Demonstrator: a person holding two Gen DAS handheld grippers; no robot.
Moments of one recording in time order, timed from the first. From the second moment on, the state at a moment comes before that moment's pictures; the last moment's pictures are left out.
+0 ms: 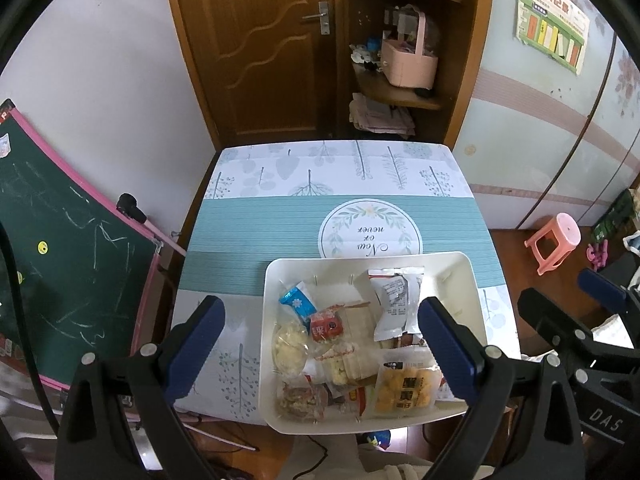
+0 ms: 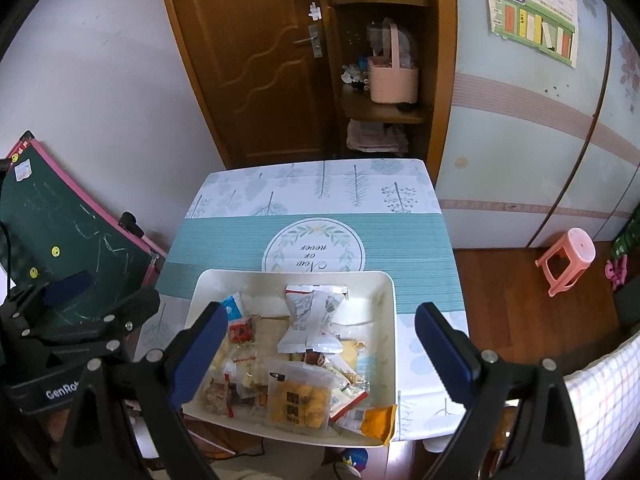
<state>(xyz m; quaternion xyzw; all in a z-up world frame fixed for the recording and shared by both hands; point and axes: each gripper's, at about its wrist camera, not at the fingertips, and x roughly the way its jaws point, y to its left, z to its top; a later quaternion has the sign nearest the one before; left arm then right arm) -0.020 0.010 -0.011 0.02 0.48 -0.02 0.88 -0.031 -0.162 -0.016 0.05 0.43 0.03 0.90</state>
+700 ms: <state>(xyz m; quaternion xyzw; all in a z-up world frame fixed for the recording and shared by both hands) -0.018 0.008 -0.012 0.02 0.48 -0.02 0.88 -0.025 -0.164 -0.017 0.04 0.43 0.03 0.90</state>
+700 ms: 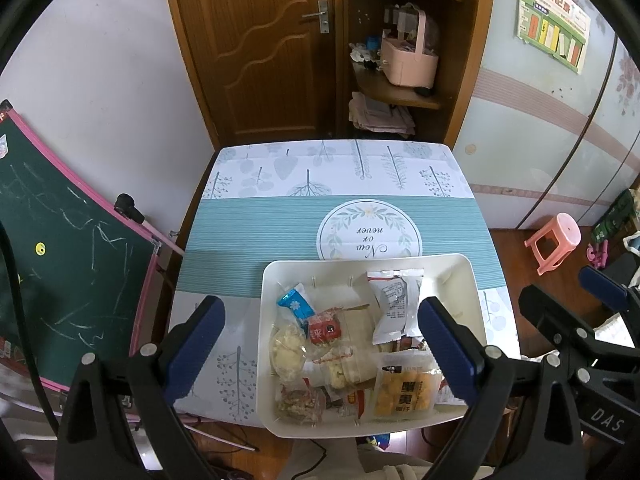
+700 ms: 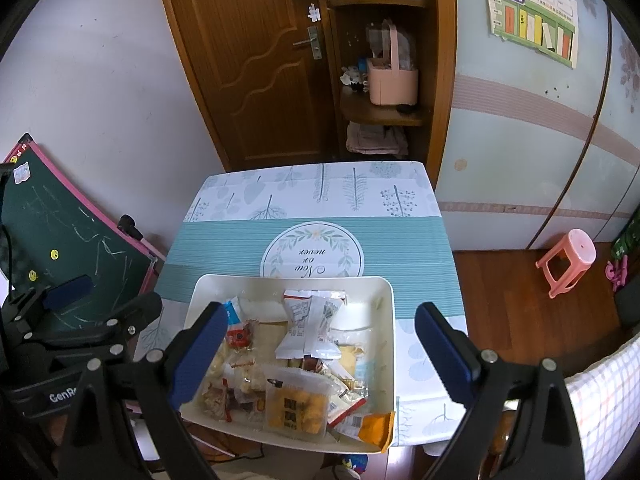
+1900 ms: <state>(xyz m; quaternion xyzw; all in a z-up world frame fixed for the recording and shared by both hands) -0.015 0.007 -0.015 0.02 0.48 -0.02 0.88 -0.024 -0.165 -0.018 0.04 0.43 0.03 0.90</state>
